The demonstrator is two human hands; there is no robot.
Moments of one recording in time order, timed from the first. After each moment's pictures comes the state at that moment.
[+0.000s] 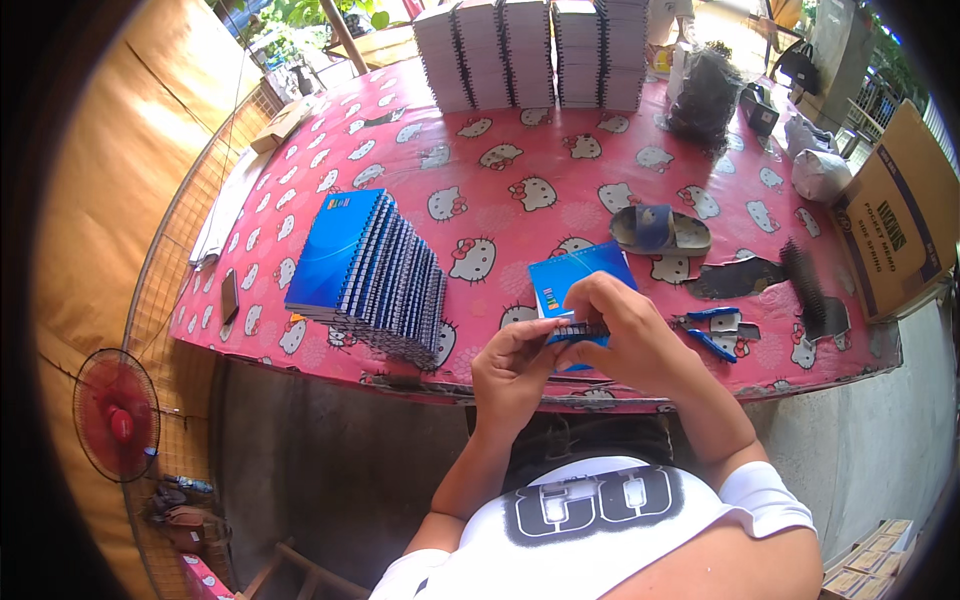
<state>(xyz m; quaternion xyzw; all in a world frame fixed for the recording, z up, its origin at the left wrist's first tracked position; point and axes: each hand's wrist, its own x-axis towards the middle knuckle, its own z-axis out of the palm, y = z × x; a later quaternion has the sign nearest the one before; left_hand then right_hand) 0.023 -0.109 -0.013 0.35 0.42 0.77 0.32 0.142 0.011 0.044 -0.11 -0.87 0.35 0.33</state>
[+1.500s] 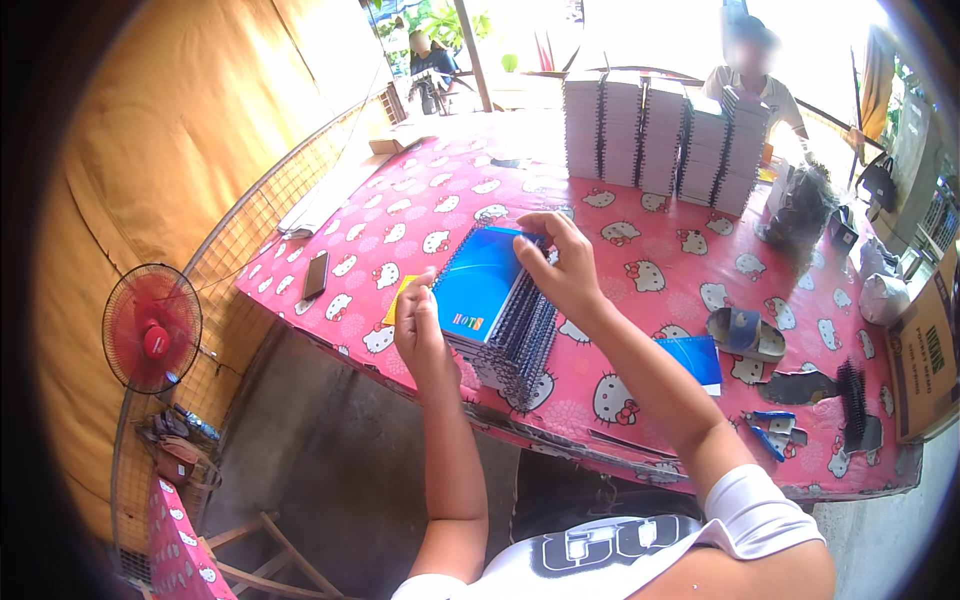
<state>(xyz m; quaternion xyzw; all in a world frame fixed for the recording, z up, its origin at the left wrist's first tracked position) -0.165 -0.165 0.040 0.23 0.51 0.82 -0.12 -0.106 0.005 0.069 0.00 -0.75 0.44 0.50</state>
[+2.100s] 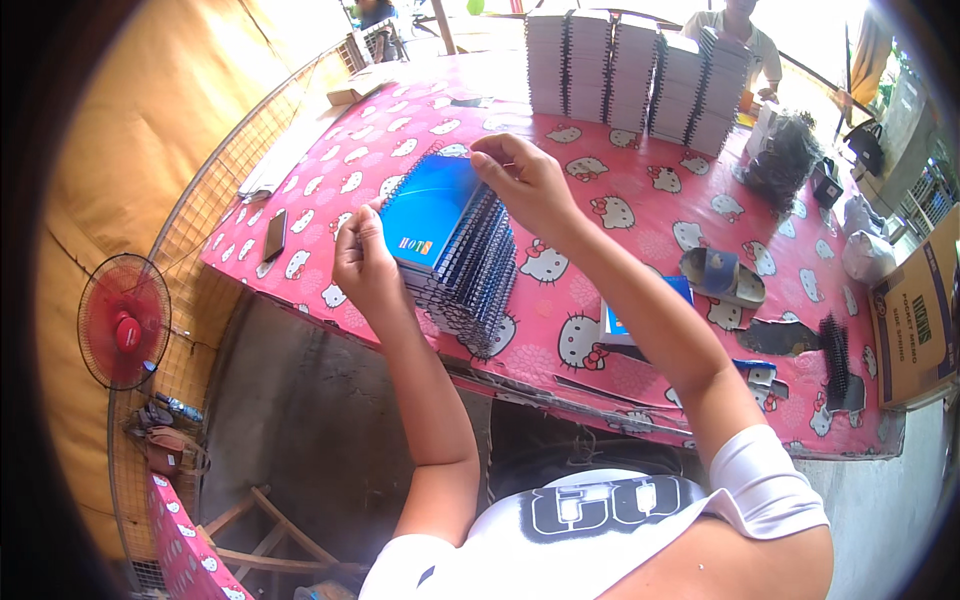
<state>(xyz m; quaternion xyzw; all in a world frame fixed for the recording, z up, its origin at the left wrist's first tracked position) -0.154 -0.140 0.064 0.16 0.57 0.79 -0.19 -0.095 0.029 0.071 0.00 -0.78 0.46 0.42</state>
